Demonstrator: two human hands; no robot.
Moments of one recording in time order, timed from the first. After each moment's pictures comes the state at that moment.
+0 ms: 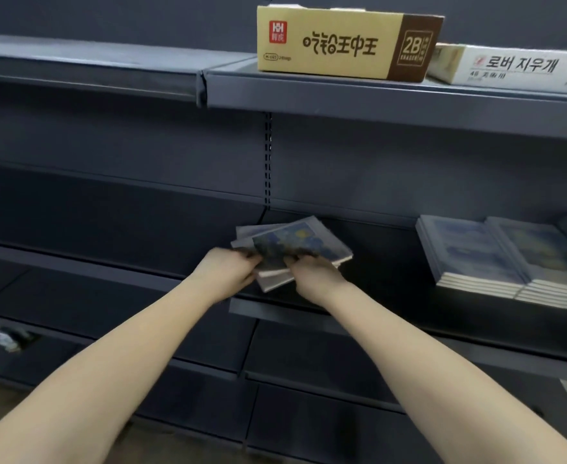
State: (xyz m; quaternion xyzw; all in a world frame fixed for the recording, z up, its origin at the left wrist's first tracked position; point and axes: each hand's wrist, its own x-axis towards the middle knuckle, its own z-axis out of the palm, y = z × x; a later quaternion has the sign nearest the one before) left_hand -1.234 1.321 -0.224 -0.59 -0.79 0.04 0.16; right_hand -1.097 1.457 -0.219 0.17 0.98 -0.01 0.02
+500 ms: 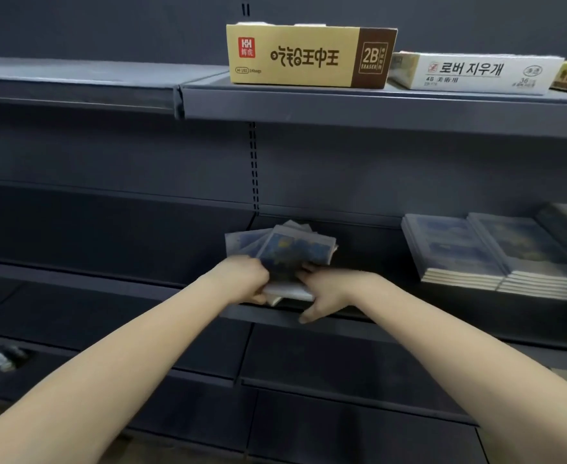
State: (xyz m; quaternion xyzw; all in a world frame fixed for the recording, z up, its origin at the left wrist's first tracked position) left_hand -1.184 1.348 -0.188 -0.62 -0.75 0.22 0.02; right_hand -1.050 1.480 -0.193 0.13 0.98 -0.01 0.17
